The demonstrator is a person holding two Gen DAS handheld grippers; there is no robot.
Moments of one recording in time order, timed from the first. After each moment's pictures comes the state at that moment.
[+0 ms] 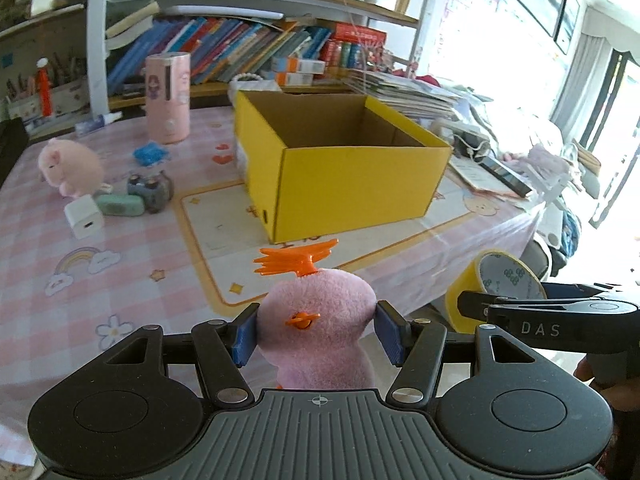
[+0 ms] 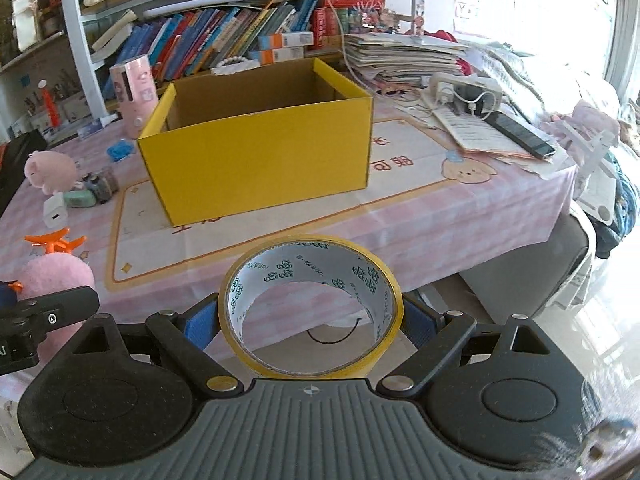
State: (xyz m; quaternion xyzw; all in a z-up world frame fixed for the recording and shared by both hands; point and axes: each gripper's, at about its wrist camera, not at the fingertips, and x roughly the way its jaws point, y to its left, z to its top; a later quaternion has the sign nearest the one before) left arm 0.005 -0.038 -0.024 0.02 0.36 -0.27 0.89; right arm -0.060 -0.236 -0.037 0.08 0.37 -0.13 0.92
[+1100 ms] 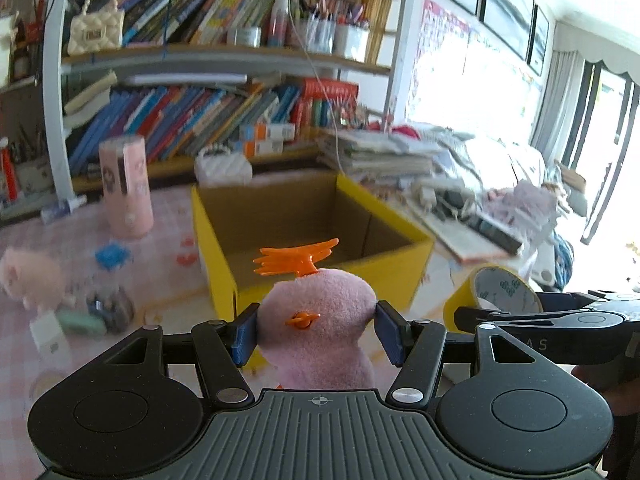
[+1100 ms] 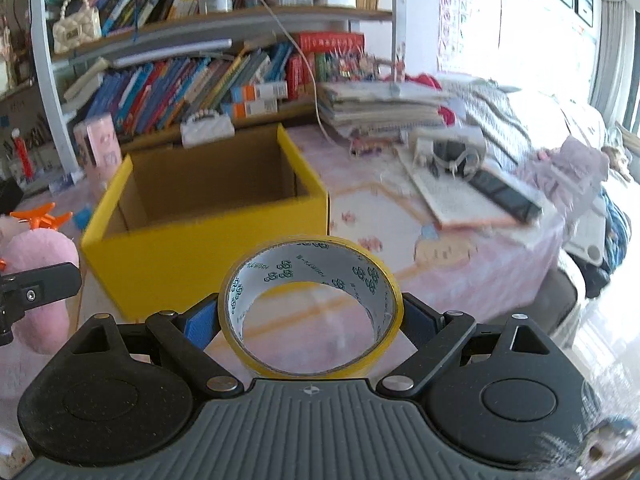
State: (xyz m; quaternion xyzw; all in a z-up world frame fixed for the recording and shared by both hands) left arm 0.064 -0.095 0.022 0.02 0.28 -0.29 0.91; right arm 0.000 -0.293 0.000 0.07 0.31 -0.15 0.94
